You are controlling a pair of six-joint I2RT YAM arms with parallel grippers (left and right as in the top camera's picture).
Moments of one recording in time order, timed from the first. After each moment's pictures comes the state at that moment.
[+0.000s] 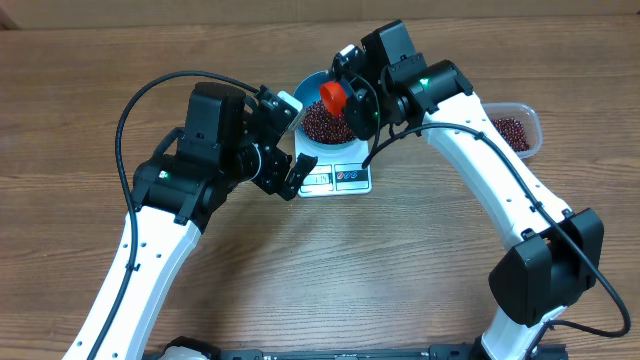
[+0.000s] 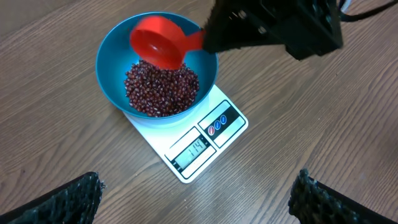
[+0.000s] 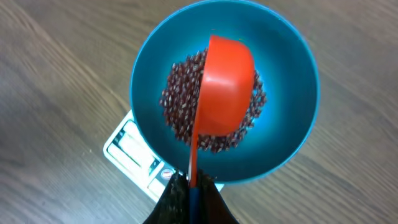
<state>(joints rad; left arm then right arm) -0.32 1.33 1.29 -0.80 0.32 0.22 0.45 1.89 1.77 -0.94 -0.18 -0.23</state>
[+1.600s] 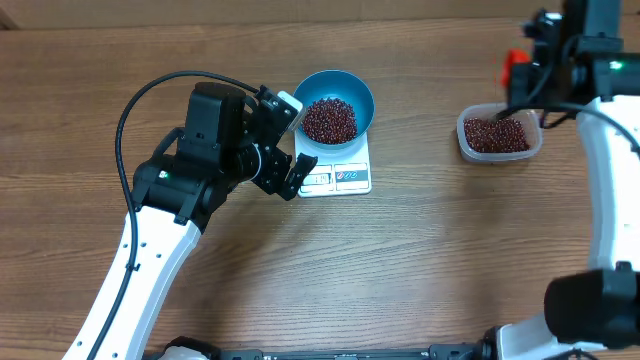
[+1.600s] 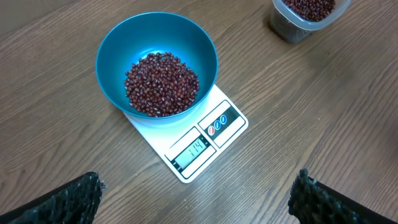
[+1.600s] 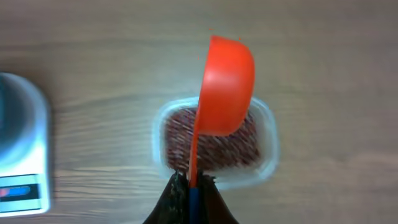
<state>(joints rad) -0.32 1.33 1.29 -0.80 0.32 0.22 -0.12 1.73 1.79 -1.12 -0.02 -0.08</state>
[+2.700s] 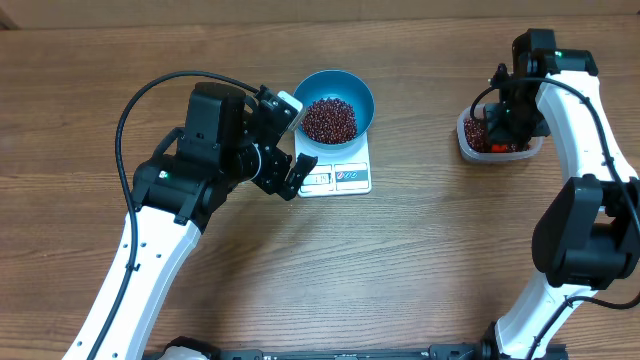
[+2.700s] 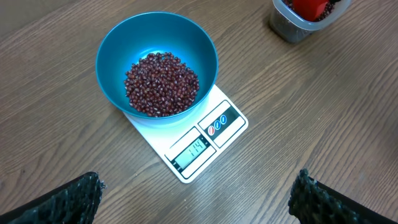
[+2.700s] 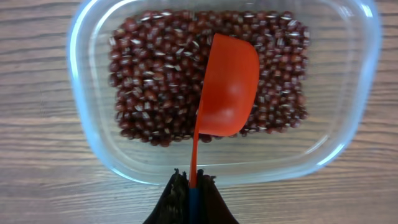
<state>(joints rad) -0.32 1.33 1.29 -0.80 0.32 0.22 -0.10 2.01 1.73 -1.23 0.05 -0.13</state>
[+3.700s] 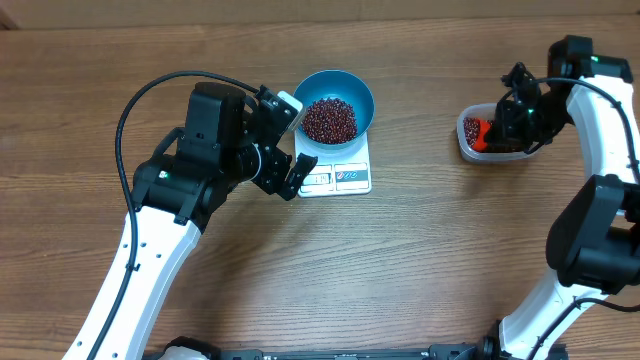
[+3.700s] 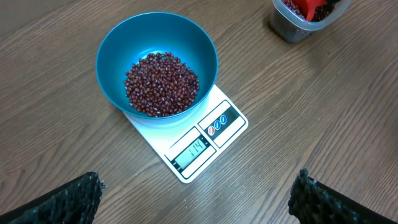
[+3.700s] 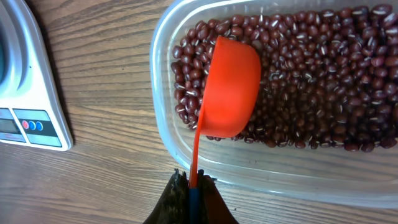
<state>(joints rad) -0.32 1.33 1.29 -0.80 0.32 0.22 -0.23 2.01 1.72 -1.24 -0.35 -0.20</state>
